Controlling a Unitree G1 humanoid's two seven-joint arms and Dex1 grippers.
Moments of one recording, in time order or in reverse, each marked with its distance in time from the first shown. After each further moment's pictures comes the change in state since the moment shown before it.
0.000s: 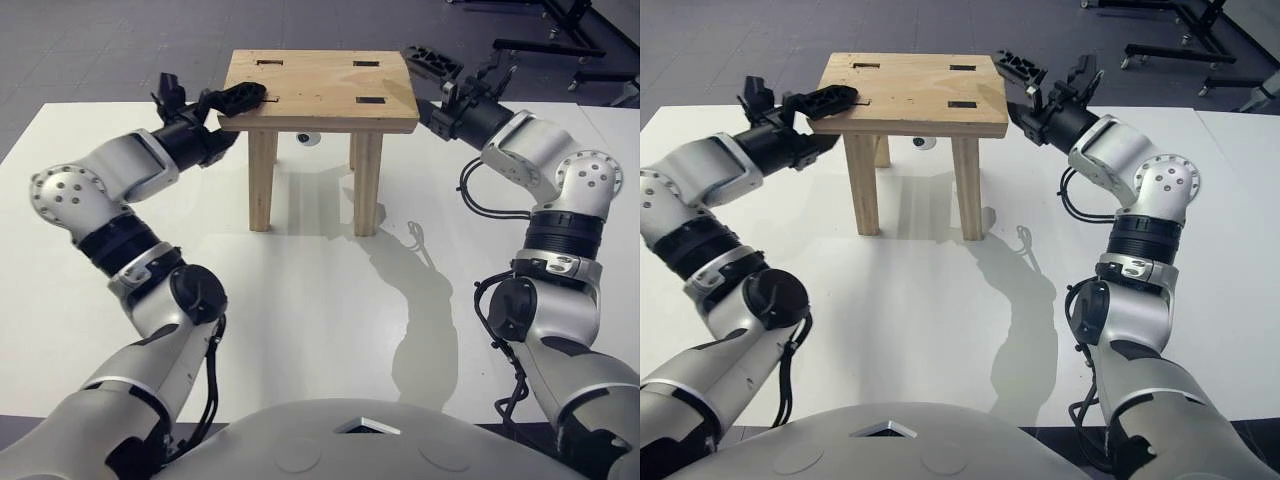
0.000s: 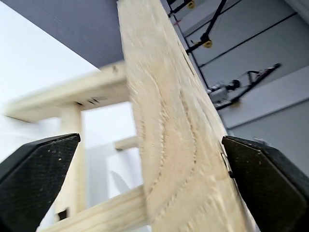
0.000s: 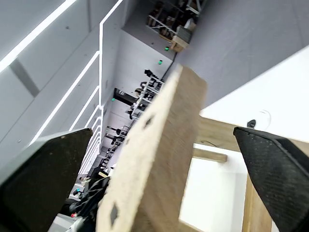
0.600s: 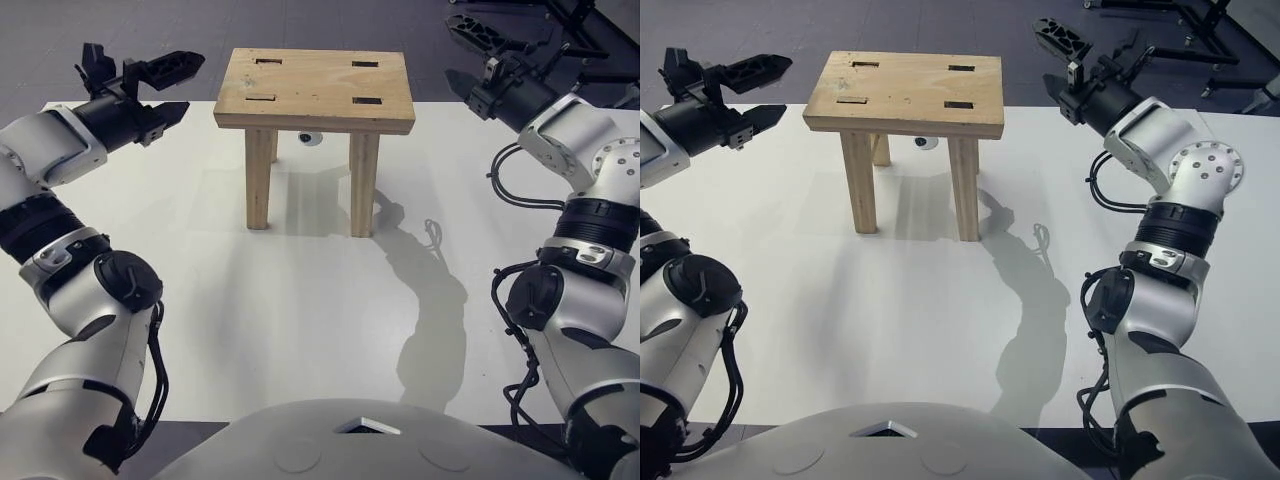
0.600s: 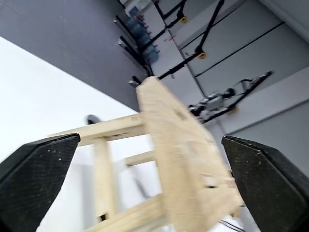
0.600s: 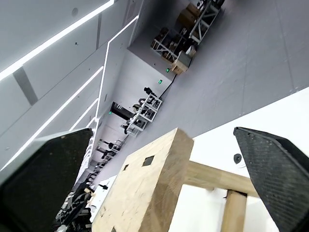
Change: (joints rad) left arm -0.008 0.296 -0.084 0.226 0.049 -0.096 -0.245; right arm -0.055 -0.094 -0.072 0.074 -0.205 -0.041 0.167
